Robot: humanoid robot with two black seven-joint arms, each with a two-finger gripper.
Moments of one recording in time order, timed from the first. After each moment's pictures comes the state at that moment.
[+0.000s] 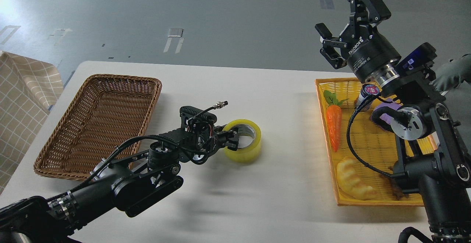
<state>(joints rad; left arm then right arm) -0.53 0.16 -0.62 -1.21 2.06 -0.31 0.23 0.47 0.00 1.50 1.38 -1.01 0.35 -0.12</state>
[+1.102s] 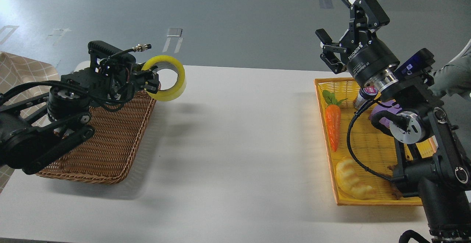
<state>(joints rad) -0.71 0.75 -0.63 -1.43 2.02 -0.35 0.25 0.46 0.00 1.49 1.36 -1.01 0.36 -0.12</state>
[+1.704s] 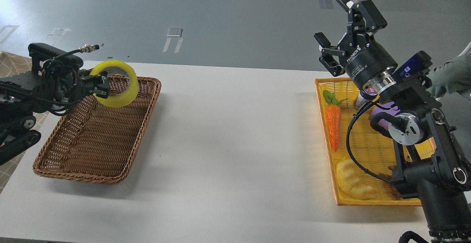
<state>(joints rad) -0.62 1.00 -0.62 -1.46 1.92 -0.32 0.24 0.45 0.00 1.49 1.35 -1.01 0.36 -0.11</state>
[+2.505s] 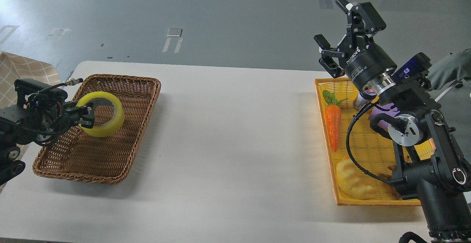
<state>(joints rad) -0.44 1.03 -0.62 -1.42 1.92 -0.22 0.17 0.45 0.00 1.49 1.35 -1.01 0.36 -0.11</state>
